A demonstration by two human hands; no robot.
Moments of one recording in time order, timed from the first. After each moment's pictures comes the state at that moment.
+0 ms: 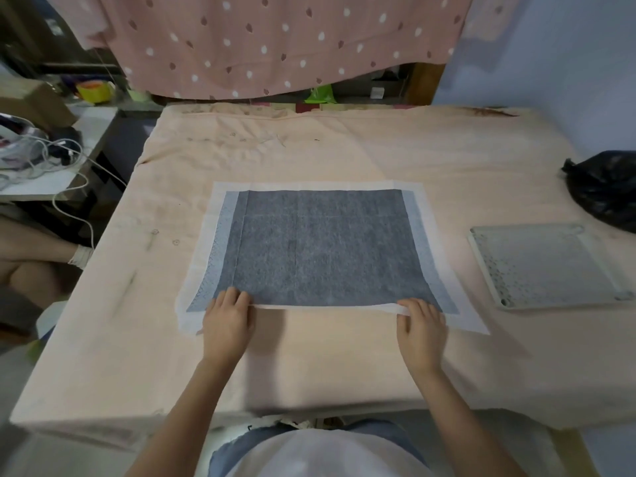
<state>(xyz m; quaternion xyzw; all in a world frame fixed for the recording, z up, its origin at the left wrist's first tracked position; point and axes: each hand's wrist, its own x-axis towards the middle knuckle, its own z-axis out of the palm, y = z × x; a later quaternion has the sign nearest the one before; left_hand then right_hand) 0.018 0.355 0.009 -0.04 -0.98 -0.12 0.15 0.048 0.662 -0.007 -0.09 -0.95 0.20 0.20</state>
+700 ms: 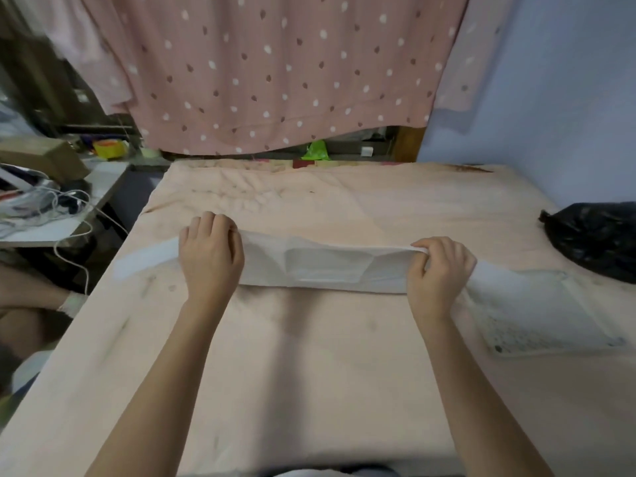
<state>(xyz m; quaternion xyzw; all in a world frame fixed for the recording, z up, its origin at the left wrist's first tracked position) -0.075 0.366 0.154 -0.02 -0.89 -0.15 0.43 -0.049 0.658 0.136 -0.07 -0.83 0.21 0.50</state>
